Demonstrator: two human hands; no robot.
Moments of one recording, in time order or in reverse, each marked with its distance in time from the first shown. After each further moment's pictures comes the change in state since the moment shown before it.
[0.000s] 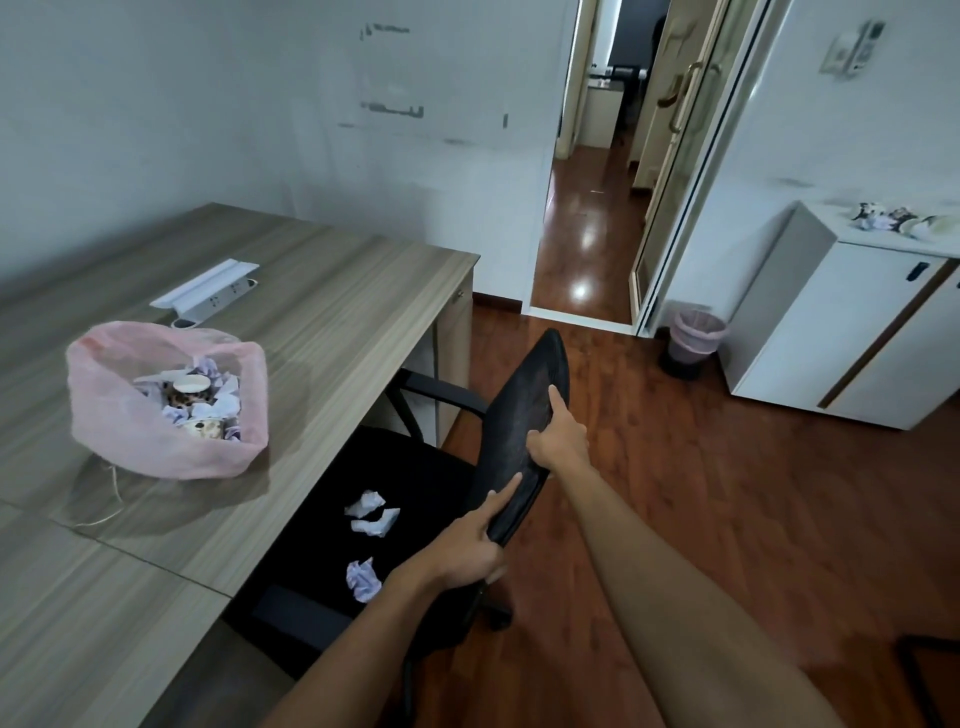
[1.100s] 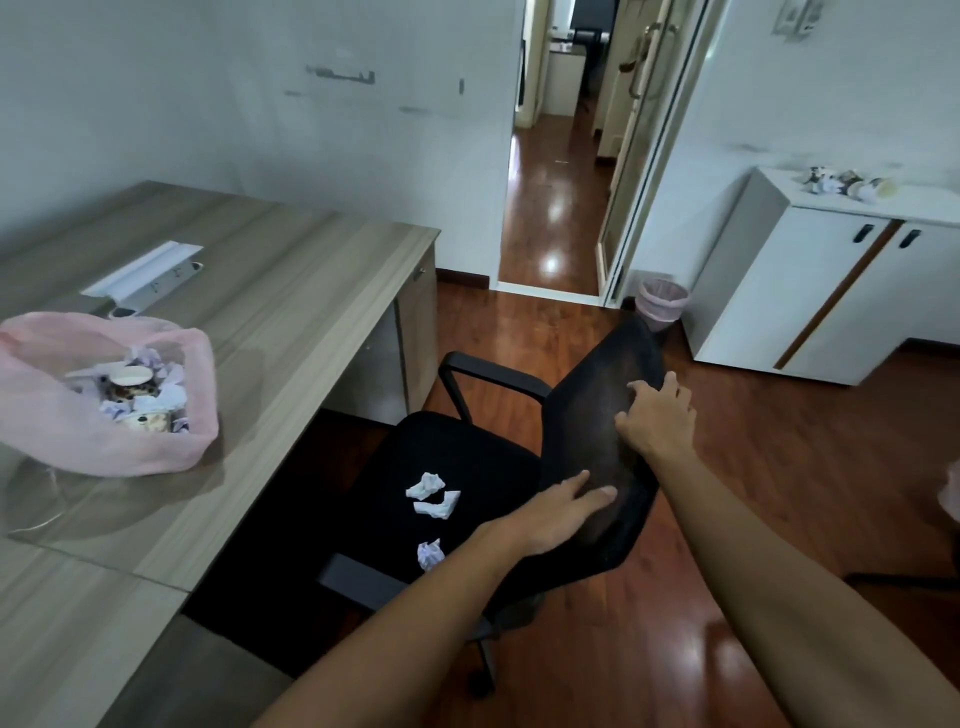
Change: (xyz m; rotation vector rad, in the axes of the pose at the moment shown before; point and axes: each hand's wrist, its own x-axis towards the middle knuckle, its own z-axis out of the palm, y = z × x) left_hand 0.064 0.067 0.105 0.017 -0.150 -0.064; right_hand 0.025 0.105 -0.130 -0.593 0.288 -0.041
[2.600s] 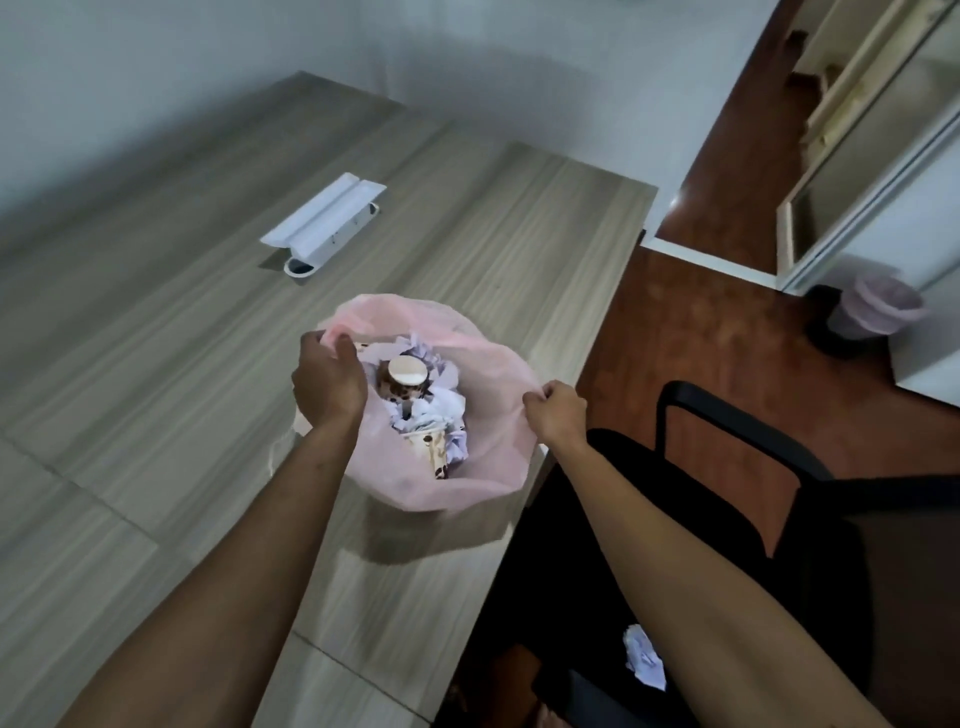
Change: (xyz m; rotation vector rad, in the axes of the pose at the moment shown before) left_hand -0.104 -0.236 -0.587 -0.093 1.524 -0.384; right_hand 0.032 -0.533 0.236 0.550 -0.417 0.017
